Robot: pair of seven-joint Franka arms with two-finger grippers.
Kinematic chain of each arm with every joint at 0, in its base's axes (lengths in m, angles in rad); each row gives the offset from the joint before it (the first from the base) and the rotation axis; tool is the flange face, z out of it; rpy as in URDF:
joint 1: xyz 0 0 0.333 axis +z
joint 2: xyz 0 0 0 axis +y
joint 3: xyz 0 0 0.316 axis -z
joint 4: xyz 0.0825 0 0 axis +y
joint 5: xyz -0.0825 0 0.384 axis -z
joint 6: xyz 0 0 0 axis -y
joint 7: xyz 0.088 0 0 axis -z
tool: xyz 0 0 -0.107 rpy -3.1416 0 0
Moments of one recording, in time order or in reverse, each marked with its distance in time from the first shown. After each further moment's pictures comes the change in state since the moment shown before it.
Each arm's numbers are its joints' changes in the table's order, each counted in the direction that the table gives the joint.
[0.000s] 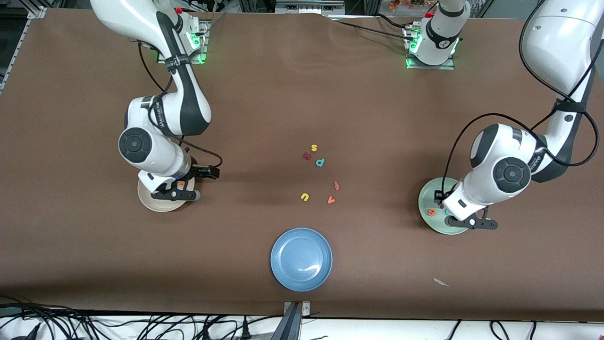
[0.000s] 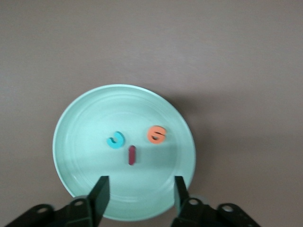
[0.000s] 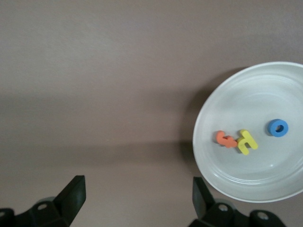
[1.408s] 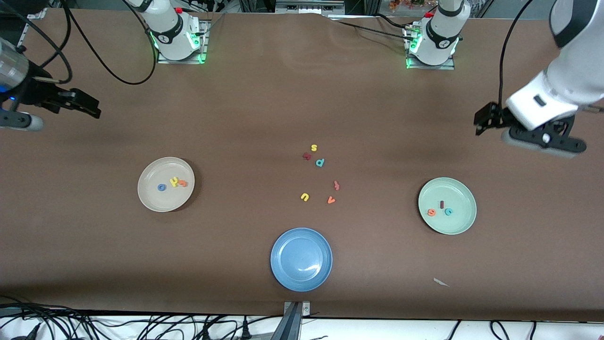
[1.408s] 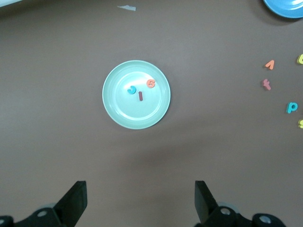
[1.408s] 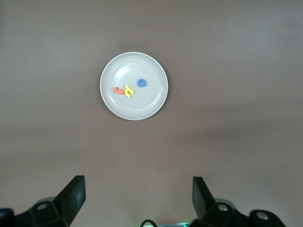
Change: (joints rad) left arm -0.259 -0.567 -0.347 0.009 0.335 -0.394 0.367; right arm -0.593 -0.470 -0.384 -0.182 0.330 -0.596 0.003
